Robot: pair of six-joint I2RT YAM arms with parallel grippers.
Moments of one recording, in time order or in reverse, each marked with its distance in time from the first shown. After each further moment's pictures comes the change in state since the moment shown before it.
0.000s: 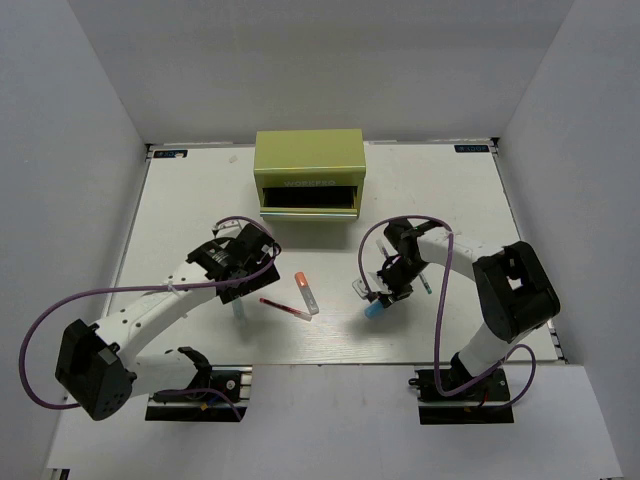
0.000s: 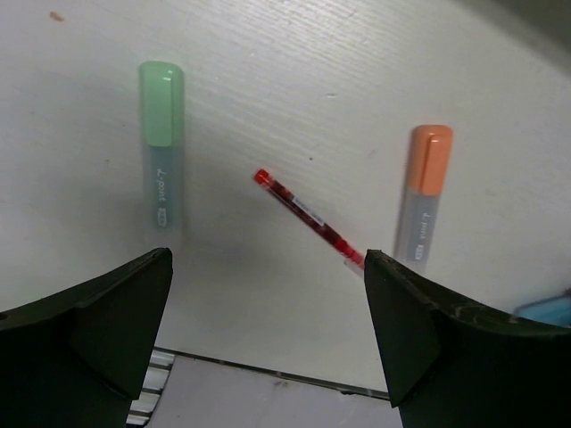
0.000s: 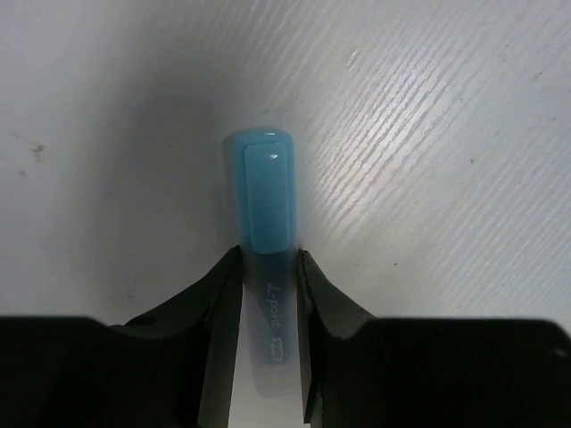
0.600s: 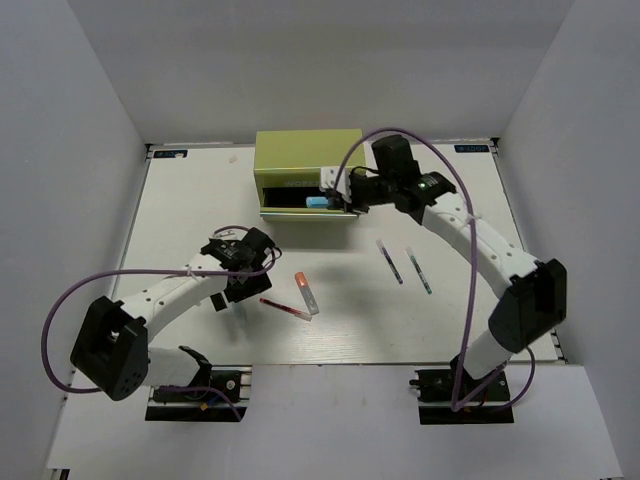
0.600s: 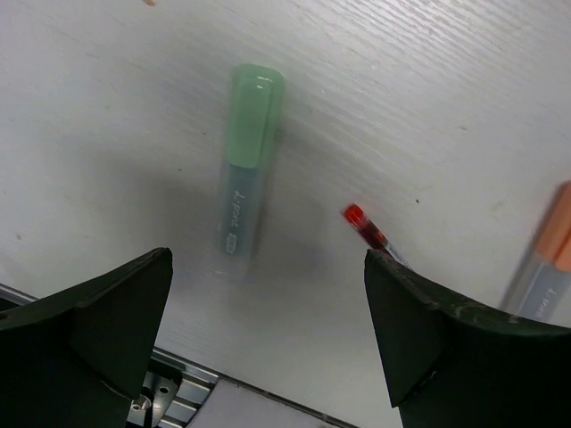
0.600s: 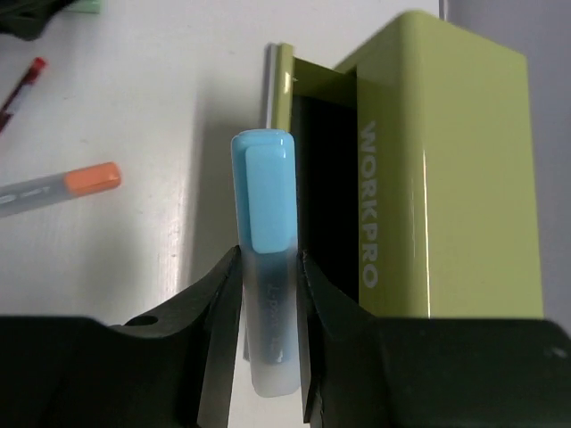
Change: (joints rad) left arm 0.063 0.133 -0.064 -0.029 -0.045 -0.012; right arm 0.089 -0.088 0.542 0.332 -0.084 0.733
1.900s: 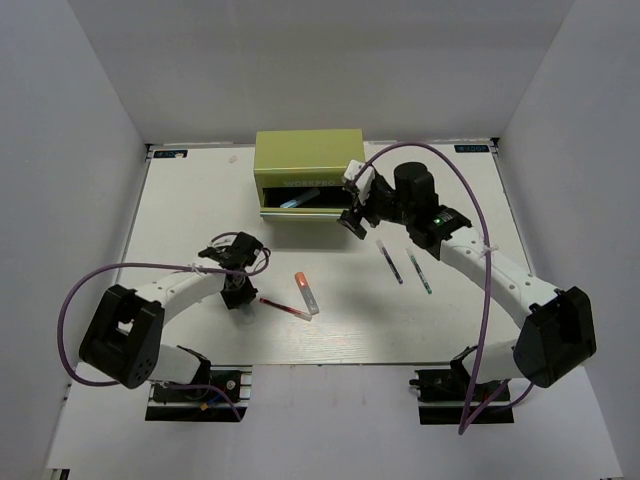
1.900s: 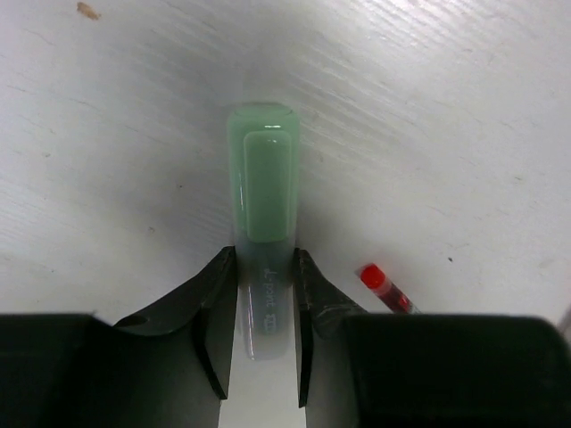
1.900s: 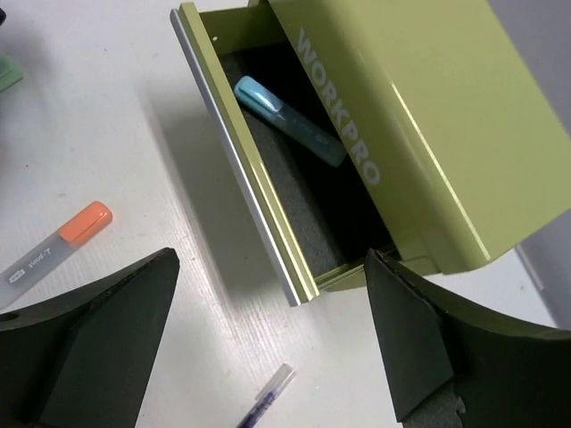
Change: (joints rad) left arm 0.134 0.085 -0.149 0.257 0.111 0.103; right arm -0.007 -0.182 -0.341 0.416 0.259 0.474
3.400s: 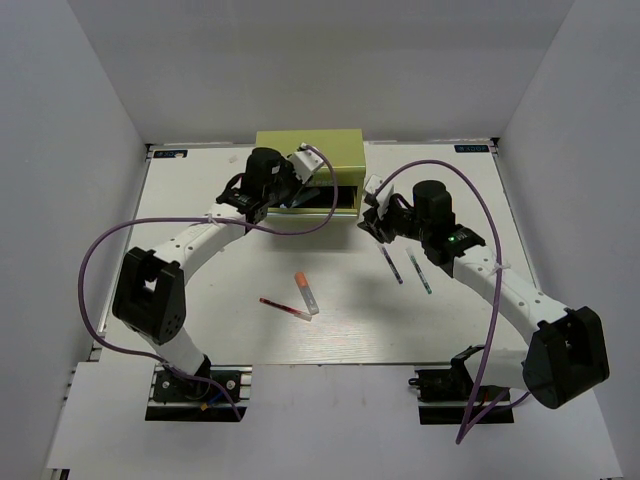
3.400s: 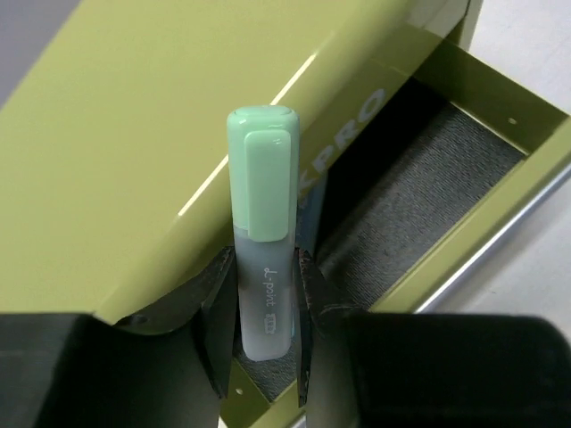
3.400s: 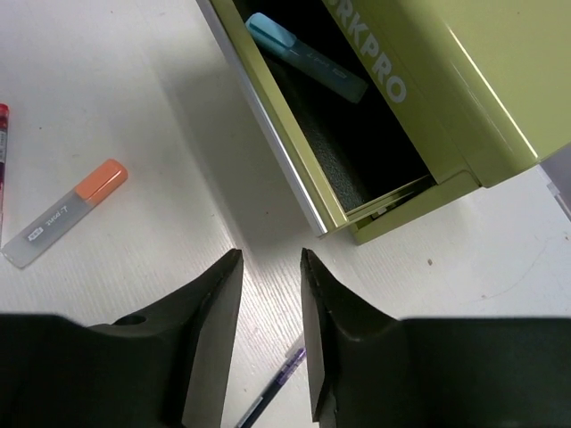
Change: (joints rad) left arm -0.008 0.263 0.568 0.615 0.408 1.368; right arm -0.091 -0.122 -0.223 0.076 -0.059 0.068
